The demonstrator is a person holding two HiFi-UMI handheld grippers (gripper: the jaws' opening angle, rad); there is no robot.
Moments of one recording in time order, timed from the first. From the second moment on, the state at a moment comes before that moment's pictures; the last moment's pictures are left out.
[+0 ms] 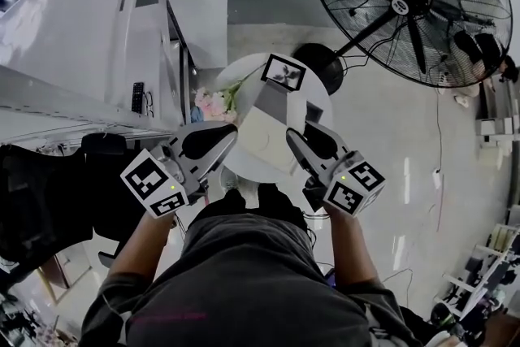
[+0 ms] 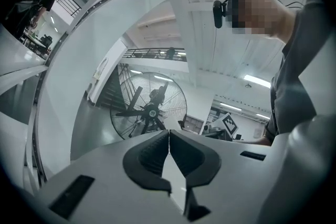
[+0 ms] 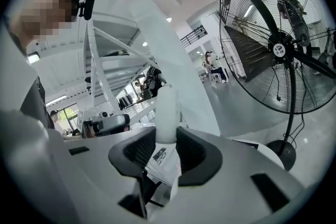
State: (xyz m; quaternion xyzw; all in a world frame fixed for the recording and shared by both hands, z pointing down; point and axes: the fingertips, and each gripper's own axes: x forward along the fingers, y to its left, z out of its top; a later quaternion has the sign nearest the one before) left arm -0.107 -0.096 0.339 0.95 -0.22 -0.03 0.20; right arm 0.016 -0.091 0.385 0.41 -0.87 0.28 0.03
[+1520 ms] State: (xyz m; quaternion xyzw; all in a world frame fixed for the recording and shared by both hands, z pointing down) left arm -0.014 -0.146 0.439 0.89 -0.37 0.02 0.27; right arm 0.093 -0.182 0.617 0.26 -0.87 0.33 0.25
